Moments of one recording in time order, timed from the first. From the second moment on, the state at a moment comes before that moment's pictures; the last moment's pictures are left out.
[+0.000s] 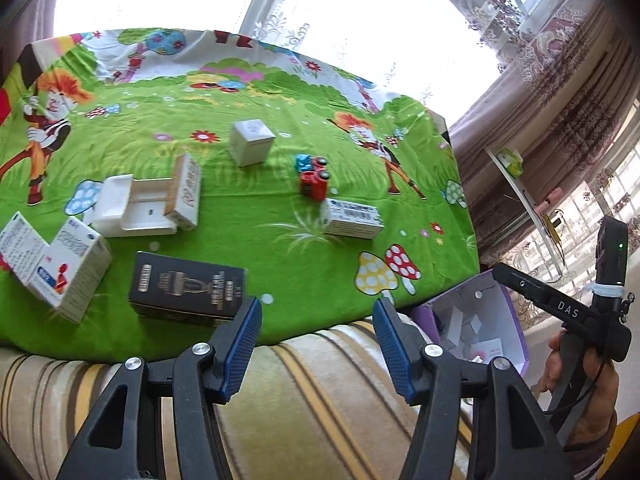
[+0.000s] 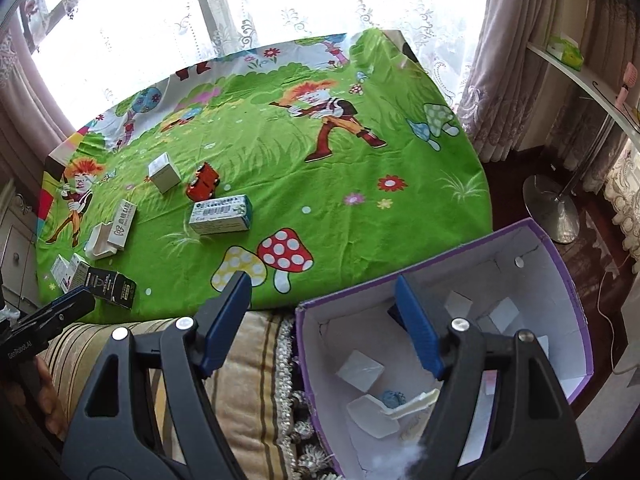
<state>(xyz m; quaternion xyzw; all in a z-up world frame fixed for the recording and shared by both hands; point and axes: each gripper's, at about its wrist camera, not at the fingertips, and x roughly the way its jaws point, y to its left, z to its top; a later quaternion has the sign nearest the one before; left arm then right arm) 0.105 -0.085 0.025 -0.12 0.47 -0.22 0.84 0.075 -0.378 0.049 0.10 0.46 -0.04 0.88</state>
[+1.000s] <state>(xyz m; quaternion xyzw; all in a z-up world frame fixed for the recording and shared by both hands) 0.135 0.044 0.017 -0.12 0.44 -0.09 0.88 0.259 -0.297 -0.008 0.08 0.52 -0.01 0.85</state>
